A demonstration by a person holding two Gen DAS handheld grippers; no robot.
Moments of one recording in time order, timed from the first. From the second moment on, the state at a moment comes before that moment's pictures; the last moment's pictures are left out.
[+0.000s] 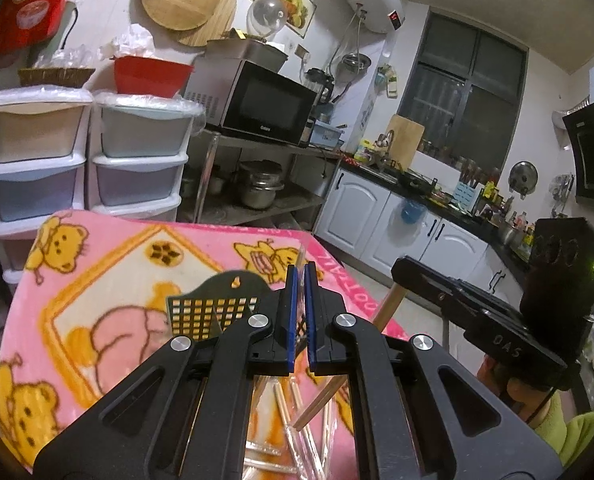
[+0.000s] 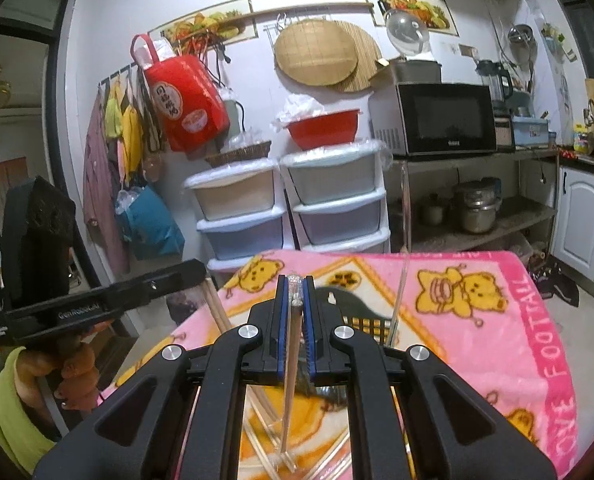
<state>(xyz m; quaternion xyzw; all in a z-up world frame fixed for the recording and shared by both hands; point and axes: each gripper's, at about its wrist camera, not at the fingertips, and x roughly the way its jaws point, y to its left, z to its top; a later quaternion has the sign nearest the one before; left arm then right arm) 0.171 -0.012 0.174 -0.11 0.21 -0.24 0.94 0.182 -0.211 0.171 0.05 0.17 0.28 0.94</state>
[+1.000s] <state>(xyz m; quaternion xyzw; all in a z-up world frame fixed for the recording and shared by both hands) 0.243 -0.037 0.192 -0.11 0.20 -0.18 0.96 0.242 -0.224 0.234 0.06 0.10 0.27 0.96</state>
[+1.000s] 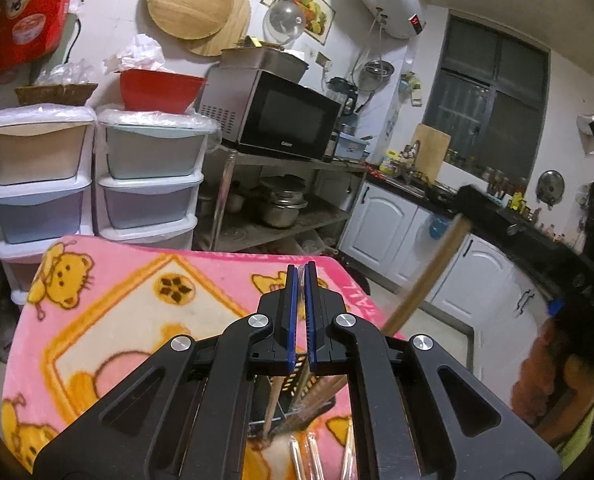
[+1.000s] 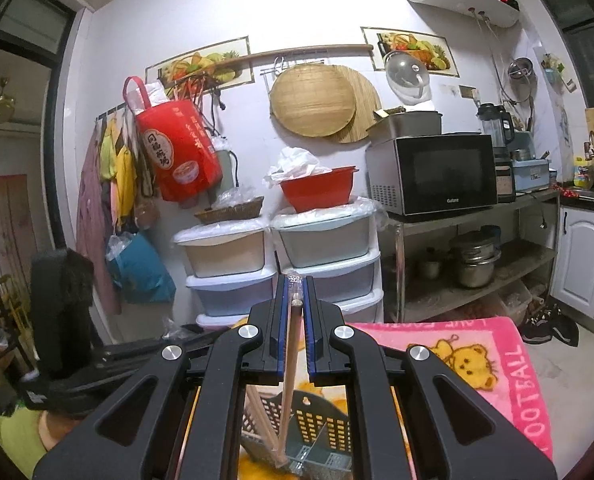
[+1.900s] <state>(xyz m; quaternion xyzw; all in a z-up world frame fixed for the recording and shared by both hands) 0.277 -0.031 0.201 -0.13 0.19 -0.16 0.96 0.284 -0.231 0.194 0.07 0.13 0.21 0.97</state>
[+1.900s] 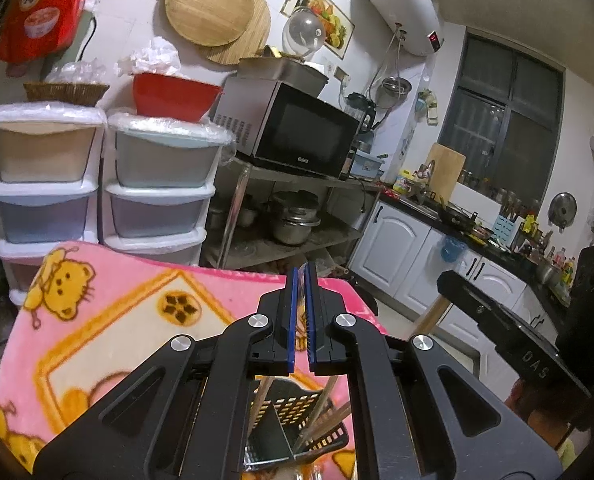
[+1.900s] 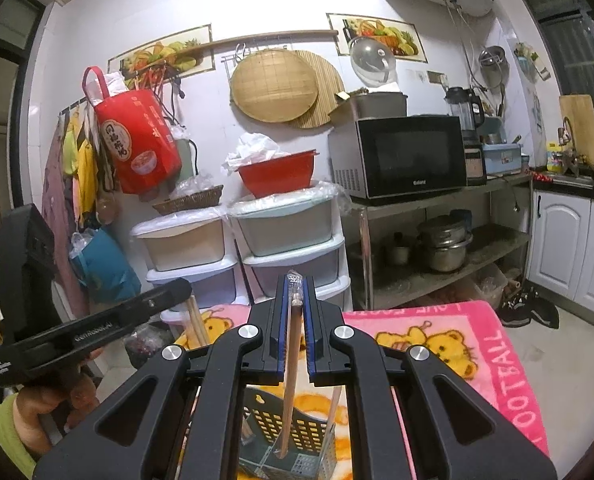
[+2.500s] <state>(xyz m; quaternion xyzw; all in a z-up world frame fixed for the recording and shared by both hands) 0.268 -0.047 0.151 -0.11 0.22 -0.16 0.96 0.287 -0.219 0.156 0.04 0.15 0.21 0.97</state>
